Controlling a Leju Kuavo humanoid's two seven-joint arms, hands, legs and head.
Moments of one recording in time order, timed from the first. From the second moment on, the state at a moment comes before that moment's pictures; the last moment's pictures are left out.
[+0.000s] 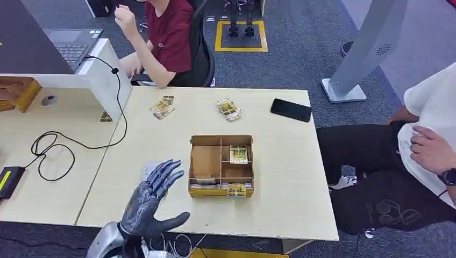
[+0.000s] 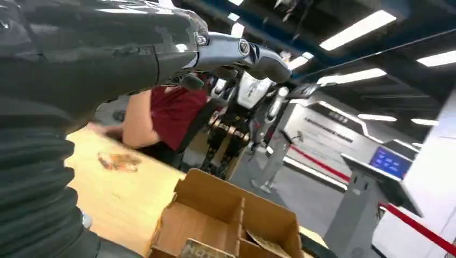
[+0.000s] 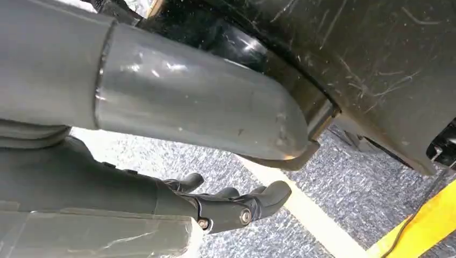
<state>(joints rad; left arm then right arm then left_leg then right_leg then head) -0.04 0.28 -0.44 -1.66 -0.70 0.38 -0.50 0.03 0.10 0.18 -0.19 0.46 -0.20 -0.08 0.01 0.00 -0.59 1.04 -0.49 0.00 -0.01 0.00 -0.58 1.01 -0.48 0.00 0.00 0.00</state>
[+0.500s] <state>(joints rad) 0.00 0.31 -0.63 -1.59 -1.24 0.67 -0.18 0.02 0.10 0.18 -0.19 0.47 -0.20 -0.08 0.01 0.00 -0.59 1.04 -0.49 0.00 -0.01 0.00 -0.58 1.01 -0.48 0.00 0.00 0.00</state>
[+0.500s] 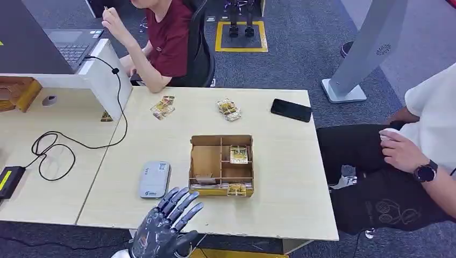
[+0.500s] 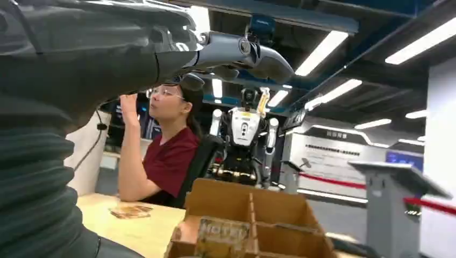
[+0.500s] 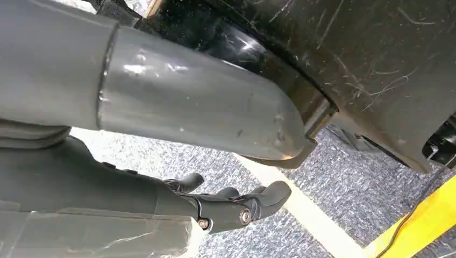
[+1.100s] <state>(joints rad) -0.11 0.22 -0.62 -1.40 -1.22 0.67 -0.07 0.02 0.10 0.19 -0.19 0.48 -0.19 -0.07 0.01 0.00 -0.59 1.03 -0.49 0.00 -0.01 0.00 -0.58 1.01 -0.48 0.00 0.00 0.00</state>
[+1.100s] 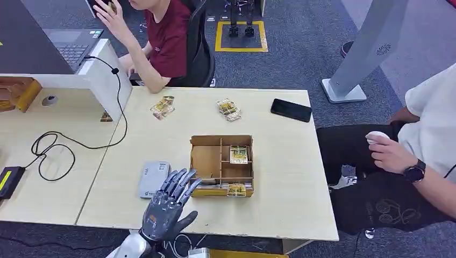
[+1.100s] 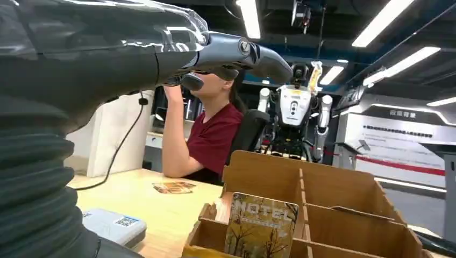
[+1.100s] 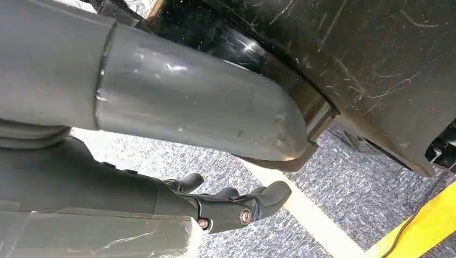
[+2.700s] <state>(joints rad) -0.17 0.12 -0.55 -1.22 -1.19 0.67 -0.06 0.02 0.10 0.21 -0.19 0.49 -0.19 -0.06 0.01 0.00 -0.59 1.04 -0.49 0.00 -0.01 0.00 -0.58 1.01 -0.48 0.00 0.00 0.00</state>
